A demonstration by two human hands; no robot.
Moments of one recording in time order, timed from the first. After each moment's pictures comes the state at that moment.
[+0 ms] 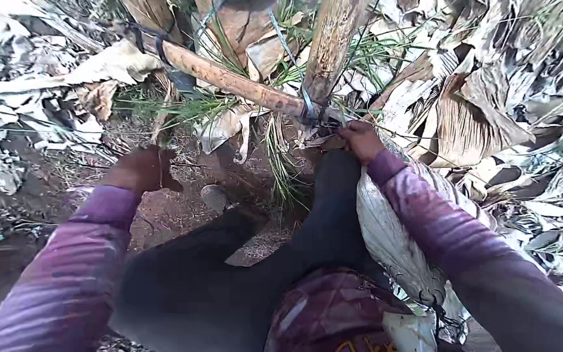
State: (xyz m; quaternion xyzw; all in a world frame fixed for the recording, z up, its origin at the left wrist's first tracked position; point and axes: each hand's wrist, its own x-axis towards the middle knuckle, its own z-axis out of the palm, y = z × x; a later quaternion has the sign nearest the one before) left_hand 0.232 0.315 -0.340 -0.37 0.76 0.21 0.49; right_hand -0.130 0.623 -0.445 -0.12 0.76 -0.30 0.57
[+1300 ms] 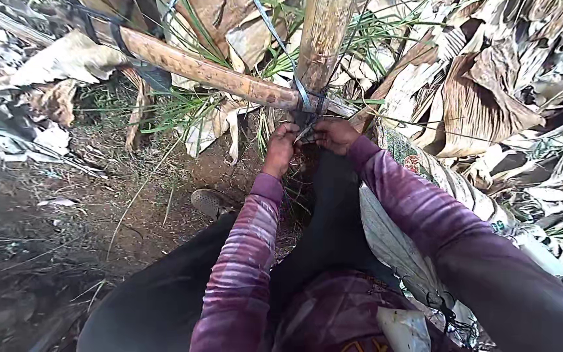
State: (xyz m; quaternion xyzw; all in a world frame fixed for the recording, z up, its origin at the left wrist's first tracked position) left_hand 0.062 0.504 -0.503 -0.54 0.41 0.74 0.01; right_hand -0.095 0.589 -0.509 0.12 0.62 -0.41 0.66
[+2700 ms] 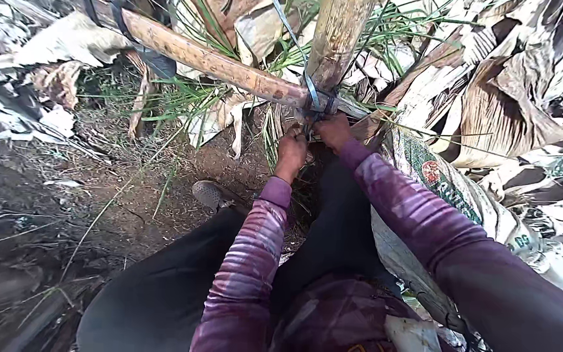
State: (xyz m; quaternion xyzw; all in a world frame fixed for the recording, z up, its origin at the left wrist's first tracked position) left_hand 0.049 0.516 -0.488 -0.59 0.54 0.58 0.16; right_hand -0.081 0.568 -0.519 -0.09 0.79 -0.23 0.56
